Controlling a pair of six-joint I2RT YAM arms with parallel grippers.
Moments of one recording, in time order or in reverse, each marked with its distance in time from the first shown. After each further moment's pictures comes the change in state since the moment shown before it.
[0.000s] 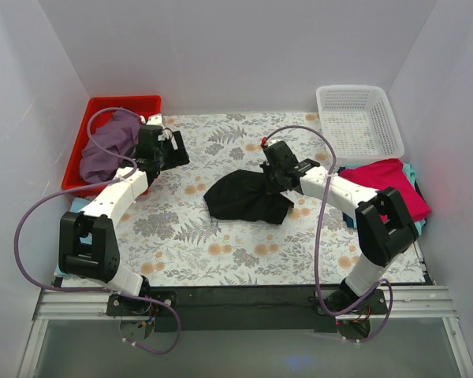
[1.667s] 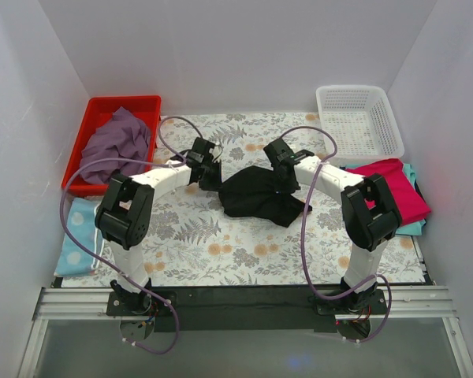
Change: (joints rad) left arm -0.269 0.363 0.098 -0.102 0.240 -0.028; right arm -0.087 0.170 0.116 -0.259 0.160 0.196
